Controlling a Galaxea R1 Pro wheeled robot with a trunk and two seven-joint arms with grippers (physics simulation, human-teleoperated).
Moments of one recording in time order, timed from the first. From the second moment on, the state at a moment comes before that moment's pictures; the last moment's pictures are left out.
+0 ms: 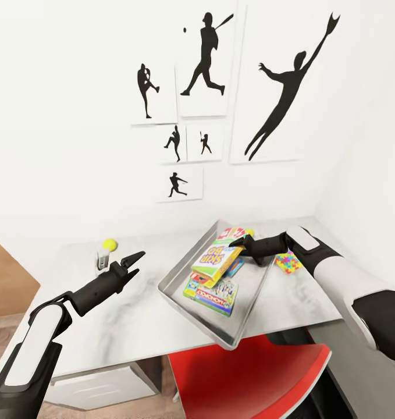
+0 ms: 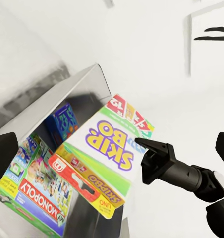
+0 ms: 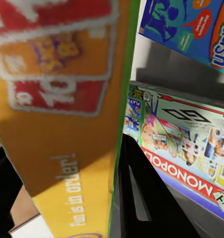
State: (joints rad) left arm -0.38 0.13 0.08 -1.57 1.31 0.76 -0.01; right arm -1.25 -0.16 0.43 -0.33 -1.47 1.05 -0.07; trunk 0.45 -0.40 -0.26
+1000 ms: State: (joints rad) left arm -0.36 0.13 0.12 -1.57 1.35 0.78 -0.04; right arm -1.25 -0.16 0.43 -0.34 -1.47 1.05 -0.07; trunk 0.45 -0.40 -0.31
